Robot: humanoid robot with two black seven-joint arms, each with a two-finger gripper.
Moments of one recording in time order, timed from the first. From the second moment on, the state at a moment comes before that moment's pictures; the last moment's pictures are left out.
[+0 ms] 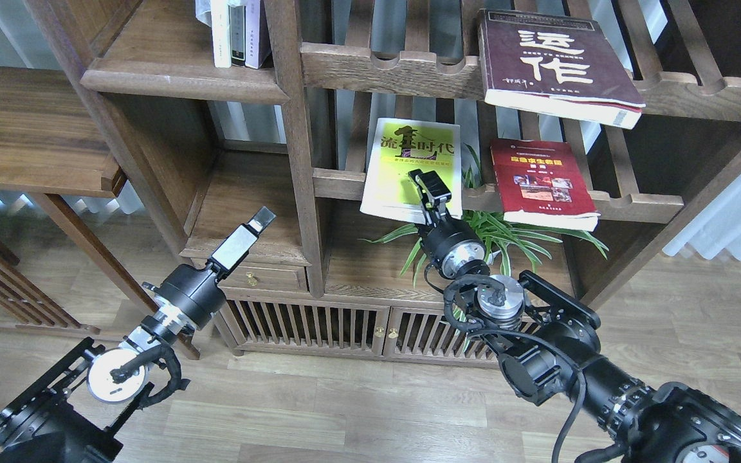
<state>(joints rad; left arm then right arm) -0.24 0.13 -1.03 -1.08 0.07 -0.49 0.03 0.55 0.02 0.80 0.79 0.61 0.11 0.23</state>
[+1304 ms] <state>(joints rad) -0.19 0.14 -1.02 -1.08 0.07 -0.49 0.04 0.43 0.01 0.84 0.91 0.60 0.23 0.23</state>
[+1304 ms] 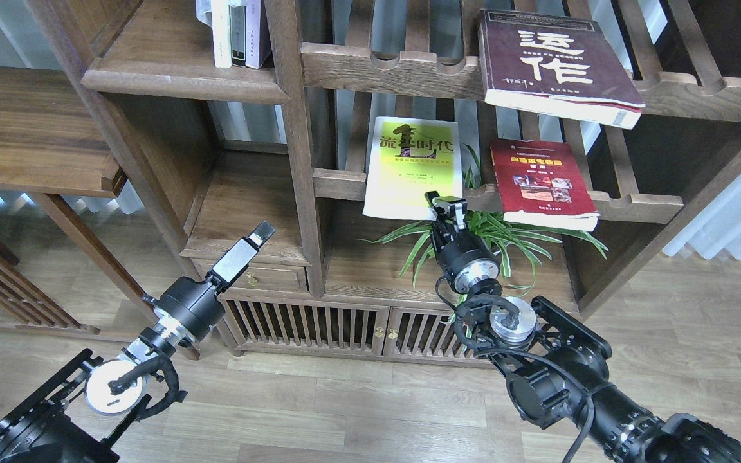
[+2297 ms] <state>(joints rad) -0.13 0.13 -1.07 -1.04 0.04 -0.49 0.02 0.22 0.00 0.90 1.38 0.61 0.42 0.22</state>
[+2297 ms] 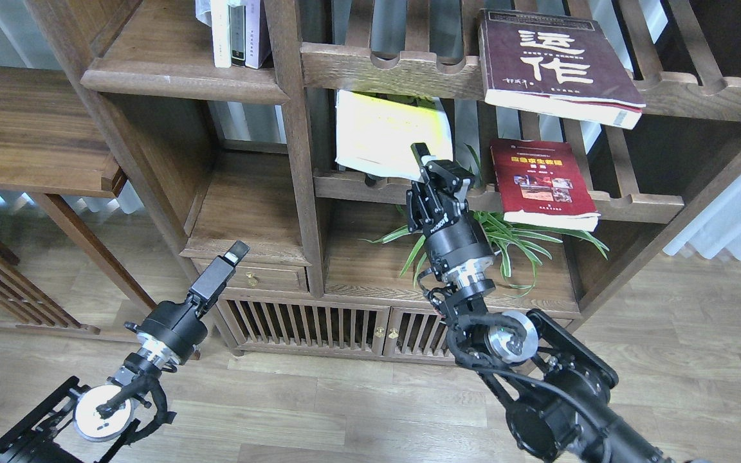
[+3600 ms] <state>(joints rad) 0.06 0.01 -1.14 -1.36 -0.16 -0.49 0.02 -0.09 0.01 0.87 1.27 0.36 0.58 0.12</state>
